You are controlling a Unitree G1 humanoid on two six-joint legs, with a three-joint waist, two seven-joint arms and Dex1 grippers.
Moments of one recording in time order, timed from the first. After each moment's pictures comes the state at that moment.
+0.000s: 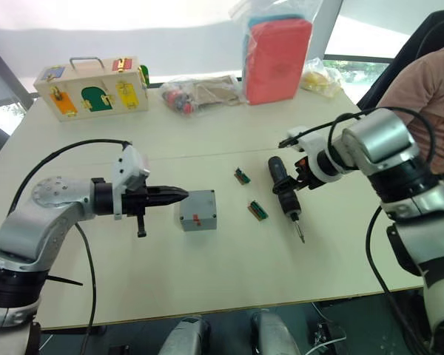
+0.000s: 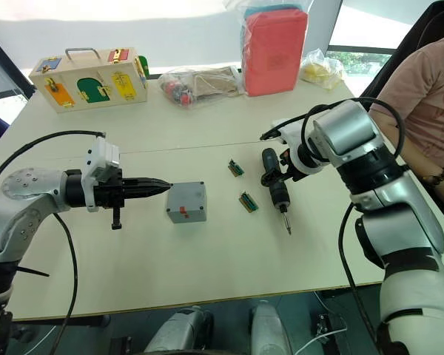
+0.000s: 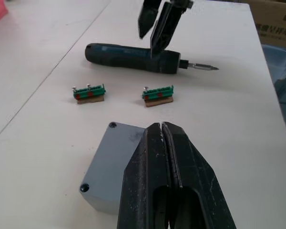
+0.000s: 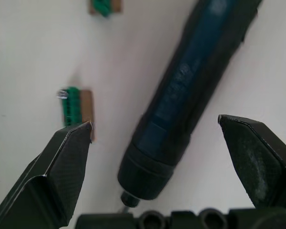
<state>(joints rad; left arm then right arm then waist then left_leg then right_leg) -0.39 0.82 0.06 -0.32 -0.60 0.59 -1.08 -1.23 -0.67 0.50 0.38 0.42 1.61 0.68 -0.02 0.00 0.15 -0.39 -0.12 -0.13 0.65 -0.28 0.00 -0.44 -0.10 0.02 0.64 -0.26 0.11</state>
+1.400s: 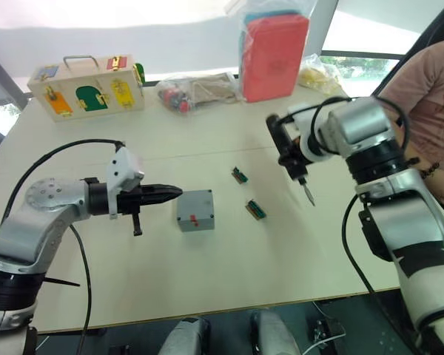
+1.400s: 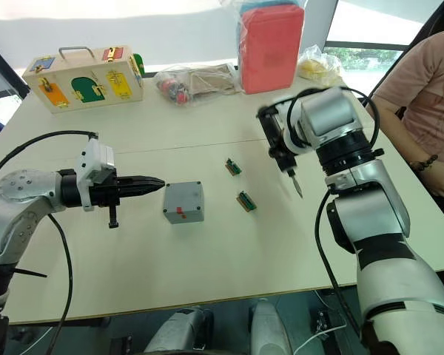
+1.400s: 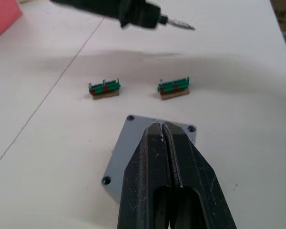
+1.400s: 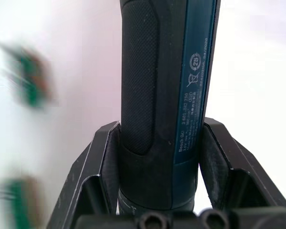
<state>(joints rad) -0.36 0.85 0.06 -0.24 -0.51 0.45 -1.10 -1.29 -0.47 0.18 0.42 0.26 1.37 0.49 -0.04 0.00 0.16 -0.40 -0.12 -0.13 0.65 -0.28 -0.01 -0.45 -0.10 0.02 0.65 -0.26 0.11</state>
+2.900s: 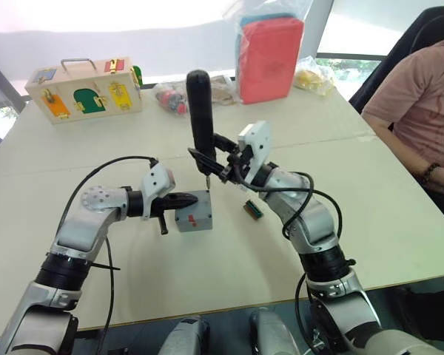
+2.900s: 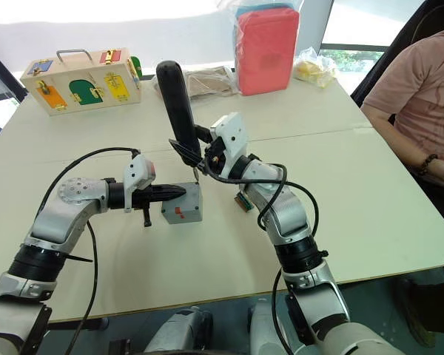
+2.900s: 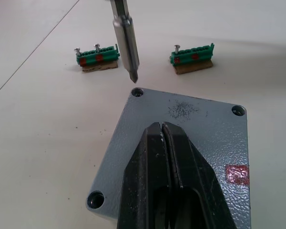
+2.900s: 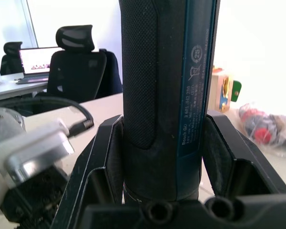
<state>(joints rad) -0.47 0.64 -0.13 0.02 -0.29 0.33 -1.07 -0.62 -0.11 0.18 -0.07 0.27 0.32 0.57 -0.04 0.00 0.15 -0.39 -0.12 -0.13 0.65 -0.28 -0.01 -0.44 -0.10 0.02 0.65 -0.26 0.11</state>
